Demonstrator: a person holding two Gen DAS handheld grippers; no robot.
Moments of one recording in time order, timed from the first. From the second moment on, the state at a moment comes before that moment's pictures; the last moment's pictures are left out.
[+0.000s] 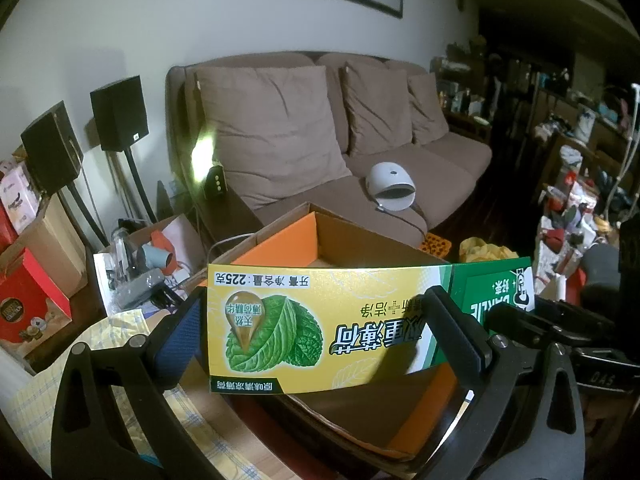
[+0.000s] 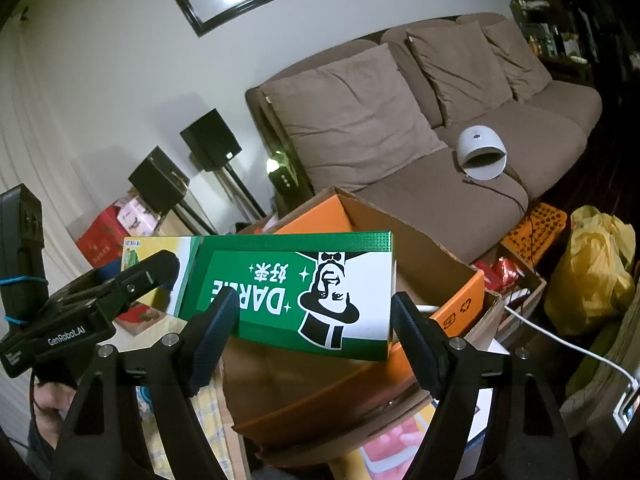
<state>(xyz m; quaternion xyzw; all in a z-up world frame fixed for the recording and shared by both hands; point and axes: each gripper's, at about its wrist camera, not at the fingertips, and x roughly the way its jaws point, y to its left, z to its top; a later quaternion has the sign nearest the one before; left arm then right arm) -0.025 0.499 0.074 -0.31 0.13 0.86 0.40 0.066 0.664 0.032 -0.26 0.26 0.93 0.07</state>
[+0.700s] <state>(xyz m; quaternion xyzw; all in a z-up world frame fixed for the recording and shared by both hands) -0.037 0.502 0.062 -0.33 0.12 0.85 0.40 0.061 0.667 0.021 -0.28 0.26 0.92 0.07</state>
